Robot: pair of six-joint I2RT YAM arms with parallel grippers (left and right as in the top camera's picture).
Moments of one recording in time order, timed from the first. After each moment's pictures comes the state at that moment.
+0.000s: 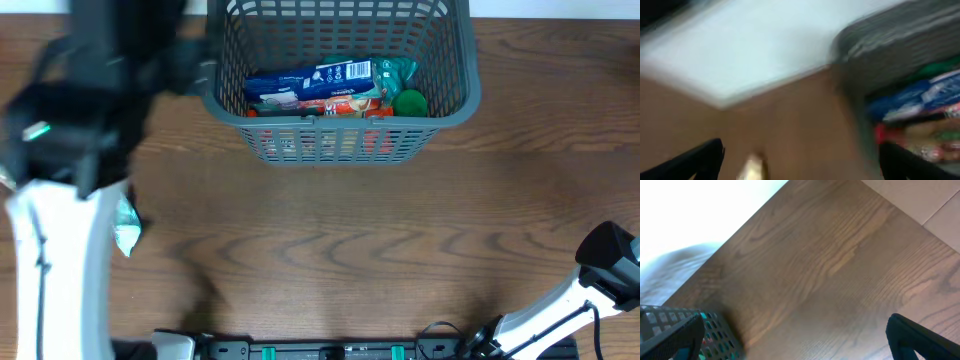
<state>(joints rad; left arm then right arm) -0.16 1.51 2.10 -1.22 -0.27 0.24 -0.66 2.04 2.84 -1.69 -0.18 0.23</state>
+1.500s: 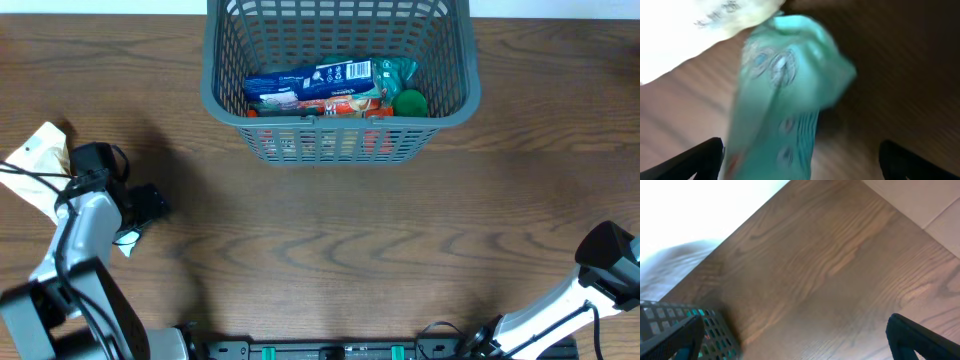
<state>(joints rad) 0.37 1.58 0.82 -0.60 -0.12 -0.23 -0.65 2.04 2.84 -1.69 -0.19 0.19</state>
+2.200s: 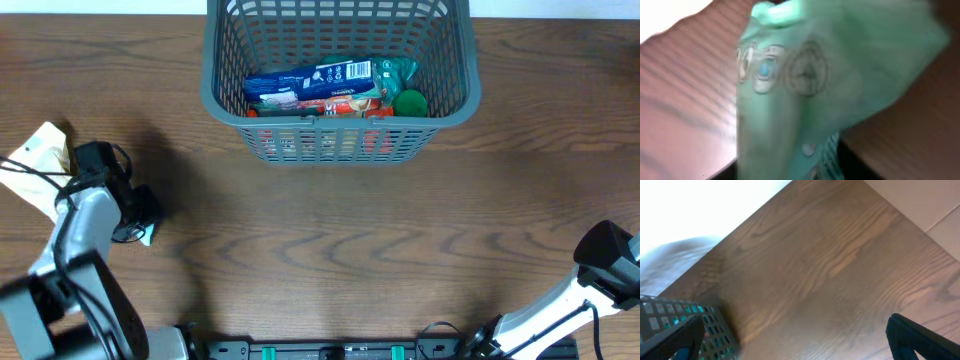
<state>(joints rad) 0.37 1.55 0.84 -0.66 0.02 -0.22 -0.64 2.04 2.84 -1.69 -0.19 0.17</state>
